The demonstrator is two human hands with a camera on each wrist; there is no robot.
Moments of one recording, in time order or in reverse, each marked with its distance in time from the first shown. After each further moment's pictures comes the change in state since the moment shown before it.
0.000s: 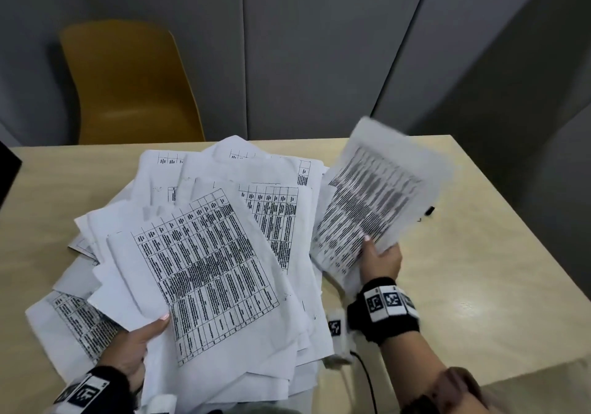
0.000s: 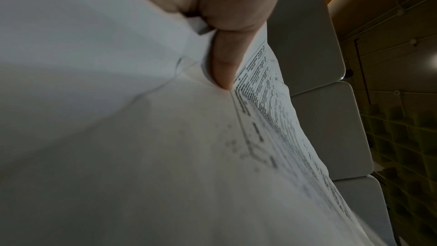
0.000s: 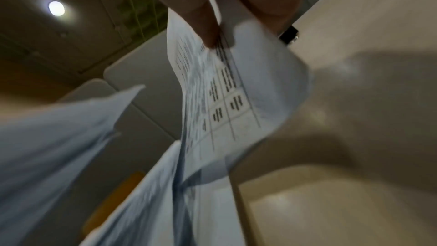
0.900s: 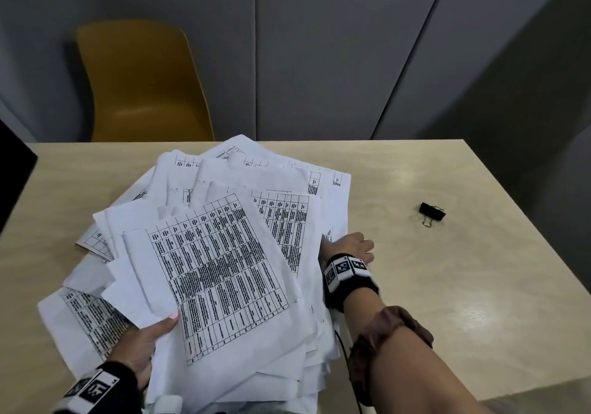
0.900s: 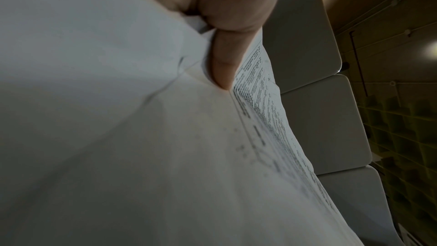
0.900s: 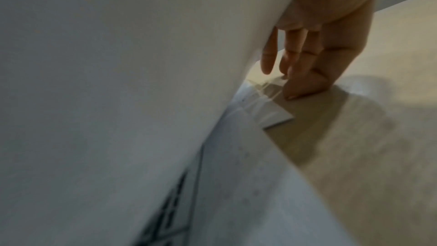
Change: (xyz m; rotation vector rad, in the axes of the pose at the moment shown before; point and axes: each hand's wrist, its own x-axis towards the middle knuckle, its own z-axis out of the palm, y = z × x) left_hand -0.020 0.009 0.007 0.121 0.080 0.052; right_hand 0.000 0.001 0.070 -0.780 -0.233 0.084
